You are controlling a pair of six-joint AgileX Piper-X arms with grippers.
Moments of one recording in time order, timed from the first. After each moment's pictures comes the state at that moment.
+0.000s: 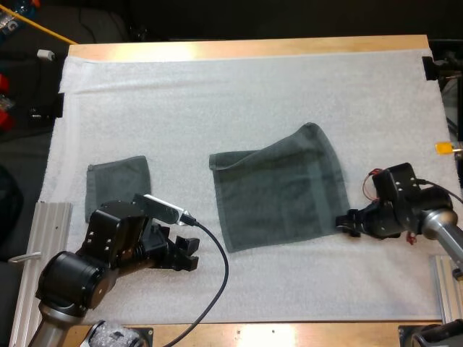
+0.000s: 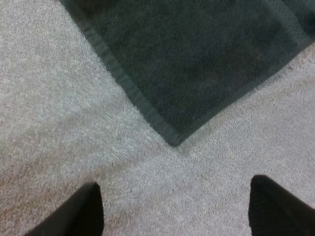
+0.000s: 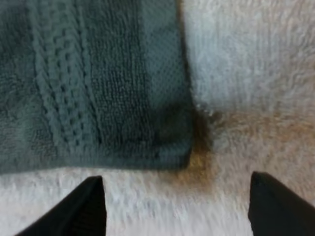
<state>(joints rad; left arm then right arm) -0.41 0.72 -0.80 1.14 0.26 -1.90 0.28 1.32 -0.68 0.80 -0.17 -1.57</state>
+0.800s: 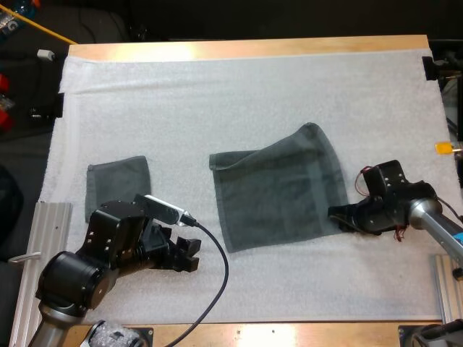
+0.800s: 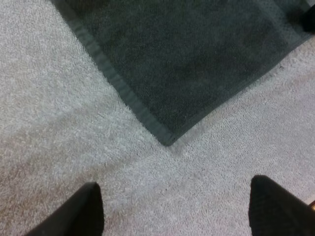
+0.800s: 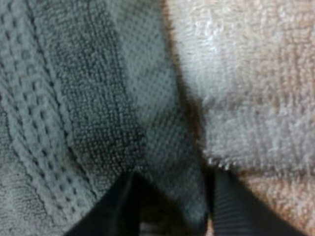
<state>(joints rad) -0.41 0.72 -0.80 1.14 0.28 -1.90 0.28 1.47 -0.68 0.68 -0.21 -1.44</state>
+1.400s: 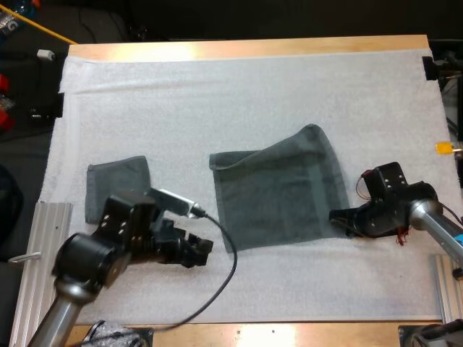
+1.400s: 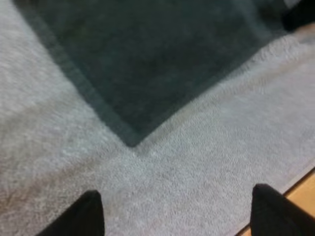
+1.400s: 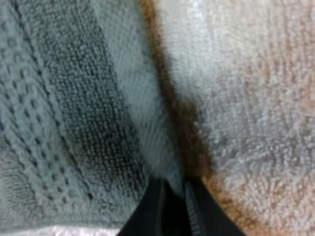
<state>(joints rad) -0.41 0.85 -0.80 1.09 0.41 -1.91 0.28 1.45 -0.68 0.74 -0.22 -1.43</state>
